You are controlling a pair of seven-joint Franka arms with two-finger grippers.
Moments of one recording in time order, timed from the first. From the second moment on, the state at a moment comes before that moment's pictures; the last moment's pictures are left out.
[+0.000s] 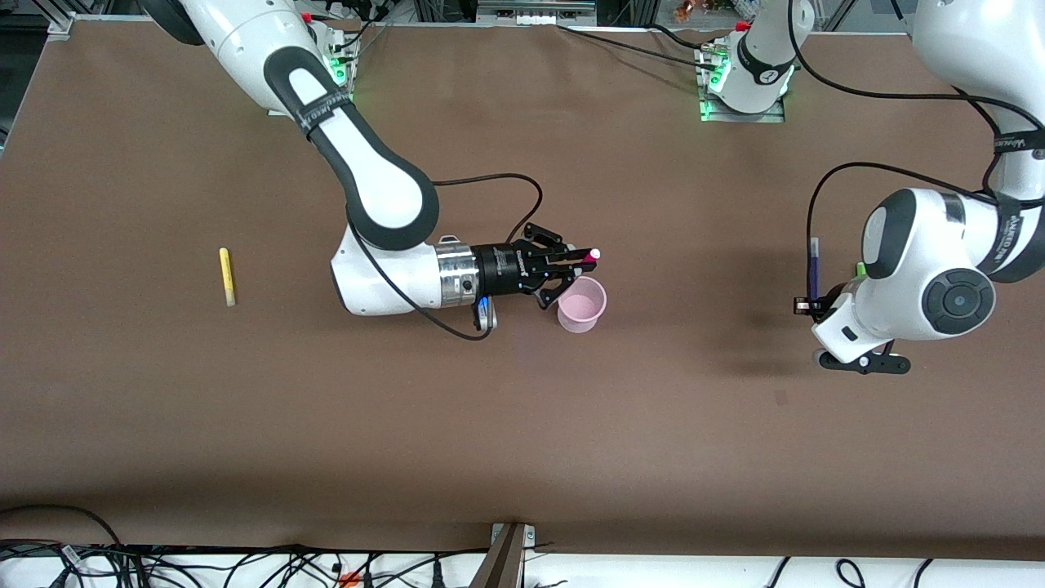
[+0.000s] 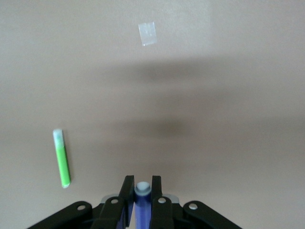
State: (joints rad) left arm 0.04 0.48 -0.13 -1.53 0.14 1.70 -0.07; right arm 0.39 0.81 0.28 -1.28 1.35 2.09 1.08
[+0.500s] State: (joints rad) left arm 0.03 0.48 -0.13 -1.39 0.04 1.56 0.11; right arm 0.43 0.93 0.28 -1.28 1.51 2.15 0.85
